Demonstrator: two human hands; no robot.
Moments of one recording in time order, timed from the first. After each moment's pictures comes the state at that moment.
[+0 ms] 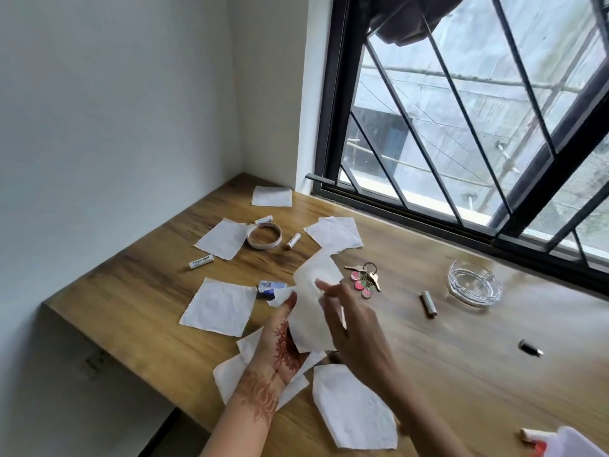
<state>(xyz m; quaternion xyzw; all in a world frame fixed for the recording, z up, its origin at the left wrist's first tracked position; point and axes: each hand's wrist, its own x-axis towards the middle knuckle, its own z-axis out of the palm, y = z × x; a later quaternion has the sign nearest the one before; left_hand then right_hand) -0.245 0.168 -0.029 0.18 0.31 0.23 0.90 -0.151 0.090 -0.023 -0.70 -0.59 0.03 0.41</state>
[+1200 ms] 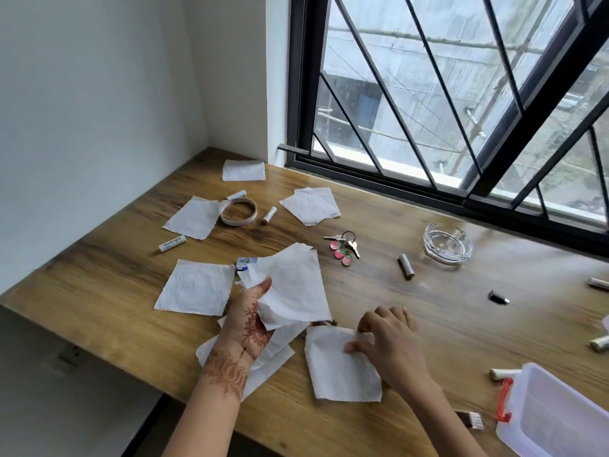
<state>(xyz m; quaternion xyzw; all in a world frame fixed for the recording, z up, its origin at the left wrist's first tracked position) -0.253 0.188 -0.054 0.22 0.37 0.24 0.87 -0.121 0.017 -0.076 -0.89 -0.43 0.06 0.13</state>
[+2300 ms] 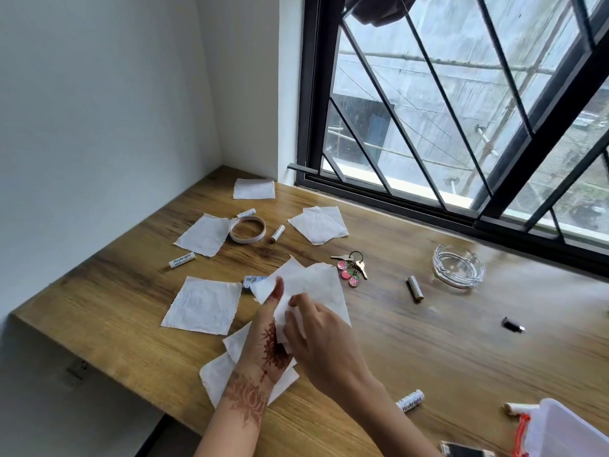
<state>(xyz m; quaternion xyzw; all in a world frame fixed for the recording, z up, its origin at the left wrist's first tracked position) -0.247 0.168 -0.035 0.28 0.29 0.21 0.89 -0.187 0.088 -0.015 -0.74 -0.58 0.01 0.35</state>
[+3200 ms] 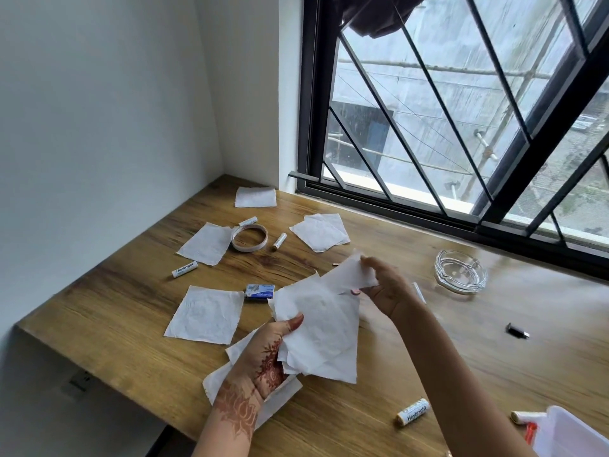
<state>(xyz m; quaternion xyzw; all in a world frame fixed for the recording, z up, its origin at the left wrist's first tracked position) -0.248 0.173 -0.032 0.31 0.37 0.15 0.86 -0.050 0.123 -0.022 -0.58 -0.01 0.40 0.71</state>
